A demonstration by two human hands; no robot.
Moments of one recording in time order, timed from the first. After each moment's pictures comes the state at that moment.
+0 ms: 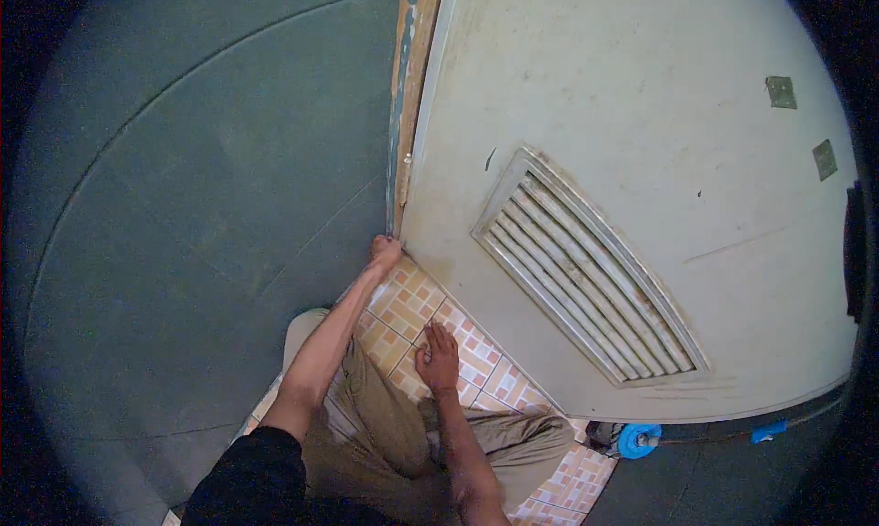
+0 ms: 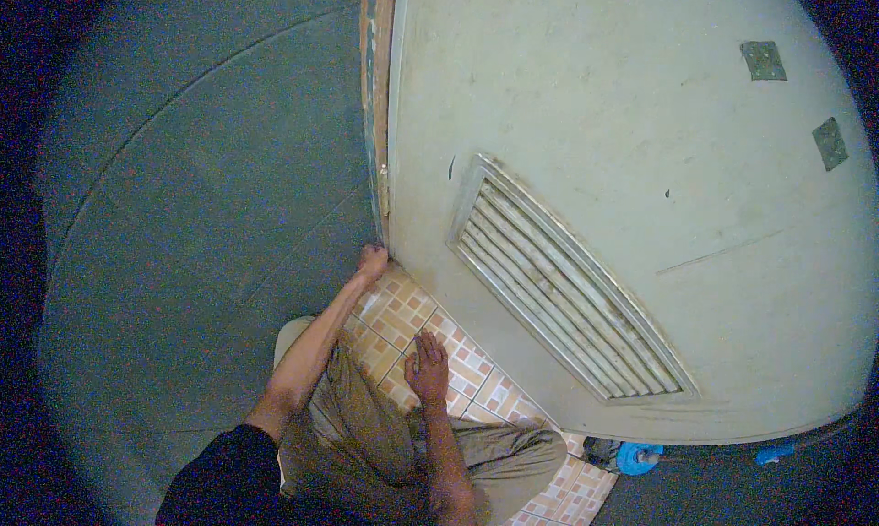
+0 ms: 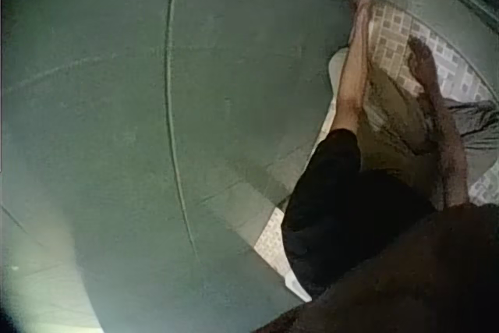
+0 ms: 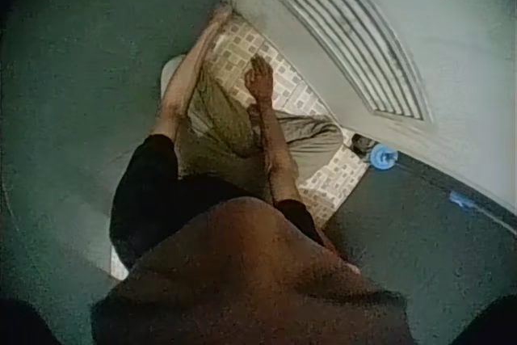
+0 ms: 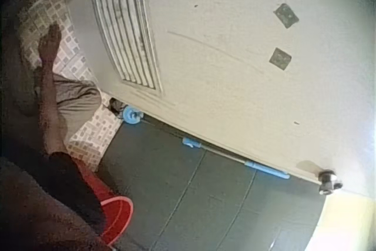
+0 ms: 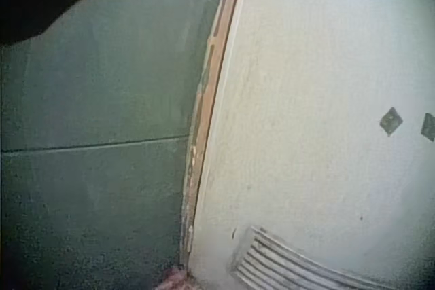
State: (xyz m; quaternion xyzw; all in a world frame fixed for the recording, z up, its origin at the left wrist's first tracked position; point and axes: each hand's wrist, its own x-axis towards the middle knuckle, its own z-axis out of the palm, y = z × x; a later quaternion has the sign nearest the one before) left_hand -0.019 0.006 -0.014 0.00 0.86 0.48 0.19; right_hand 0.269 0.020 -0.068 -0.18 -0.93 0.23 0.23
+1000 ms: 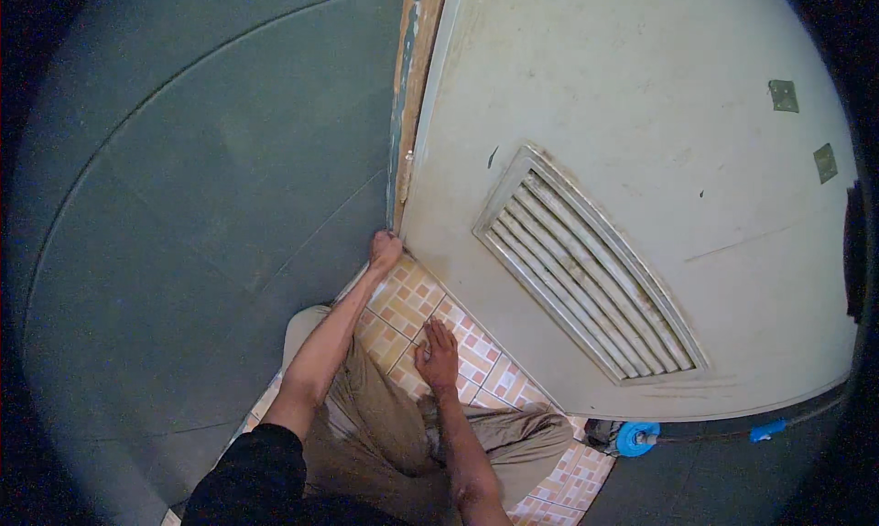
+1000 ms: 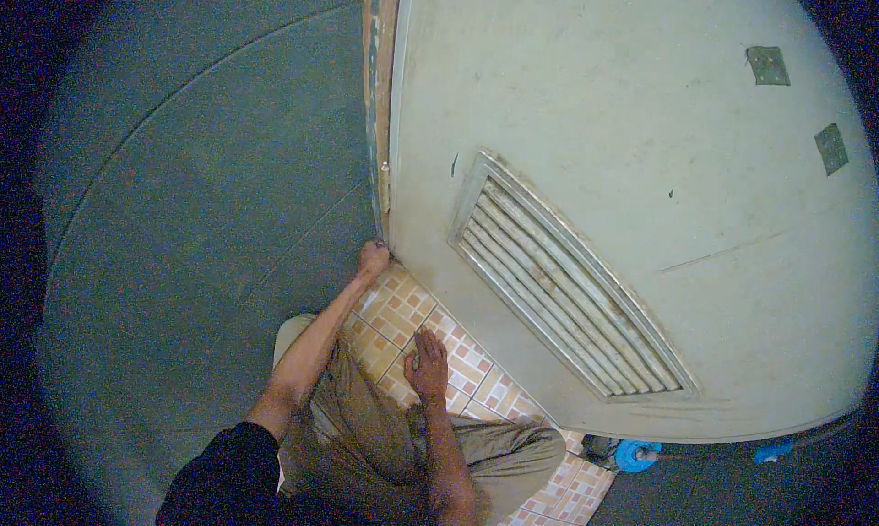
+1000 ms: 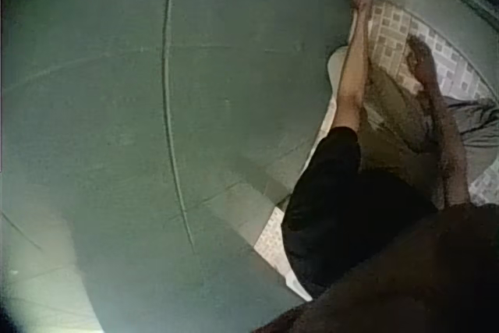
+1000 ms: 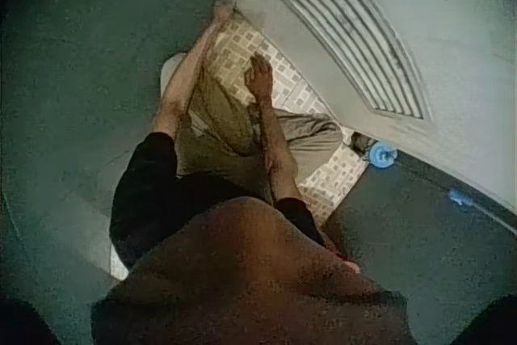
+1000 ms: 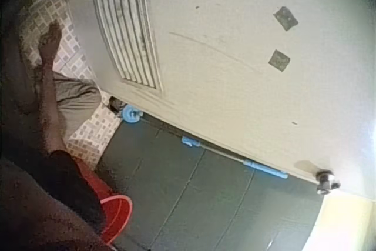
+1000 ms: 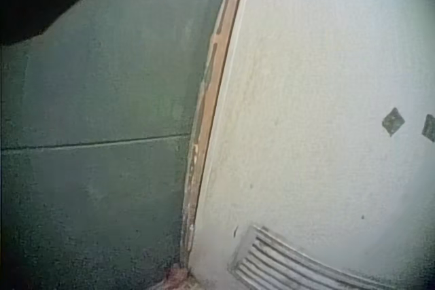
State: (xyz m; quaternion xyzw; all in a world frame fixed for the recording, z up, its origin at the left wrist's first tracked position) left_hand -0.017 0.010 -0.021 0.04 0.87 0.48 0.14; right_hand 0.271 0.022 -0.069 -0.18 -0.93 0.24 0.22
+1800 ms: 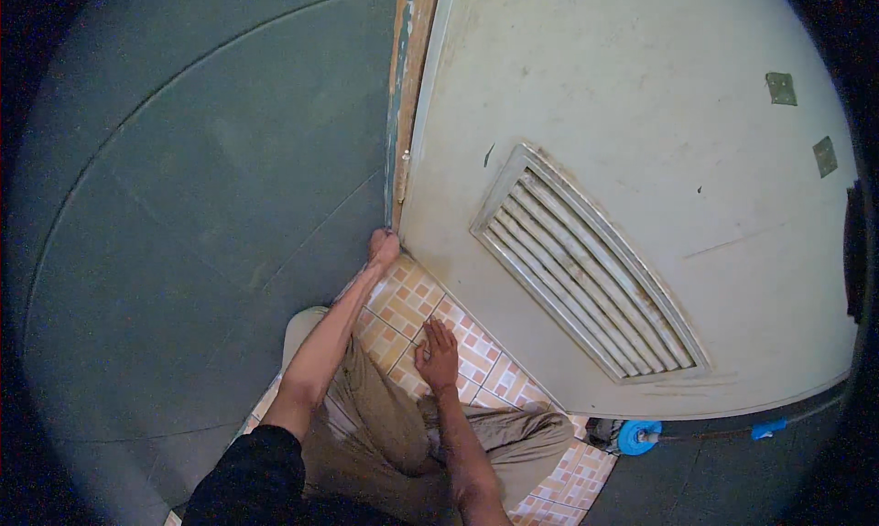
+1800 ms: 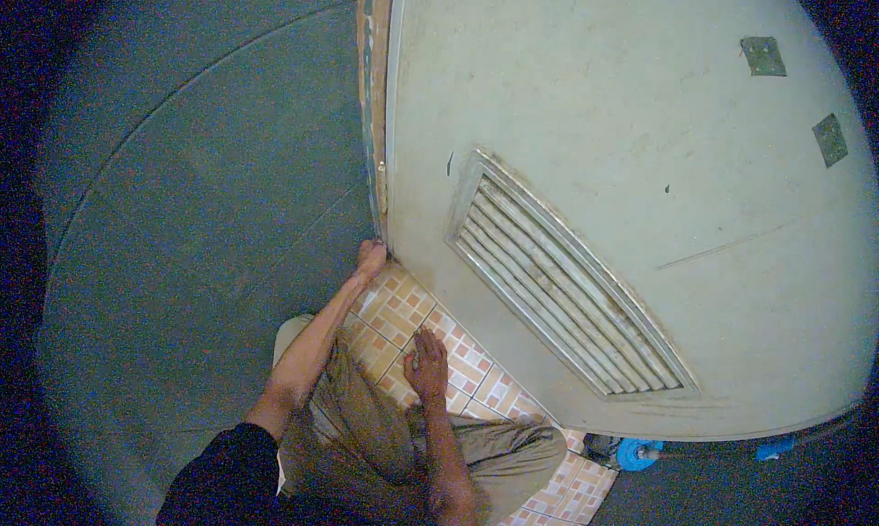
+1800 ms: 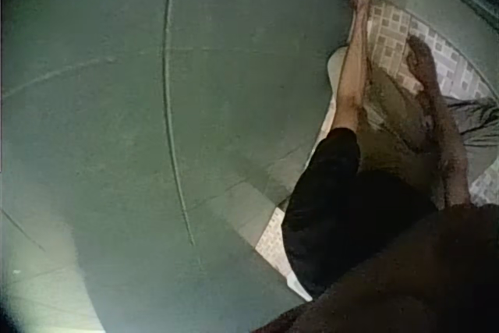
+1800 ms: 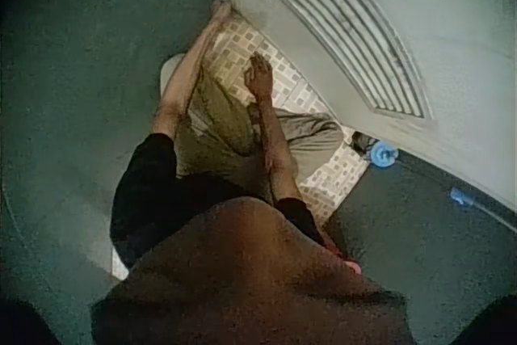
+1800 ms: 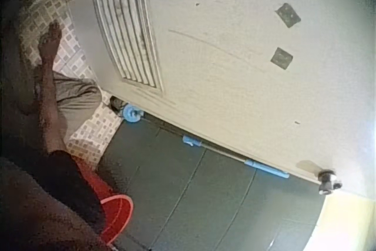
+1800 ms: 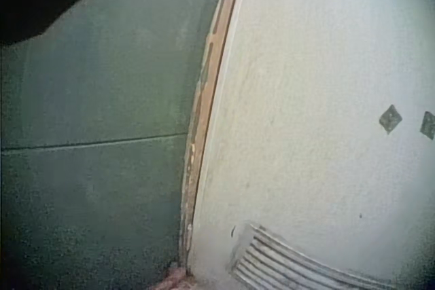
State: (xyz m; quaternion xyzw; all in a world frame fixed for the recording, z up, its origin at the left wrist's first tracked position) left_hand -0.032 0.023 -0.052 0.02 0.86 0.47 0.20; right_hand 0.275 0.026 -0.069 -0.19 -0.93 0.23 0.21
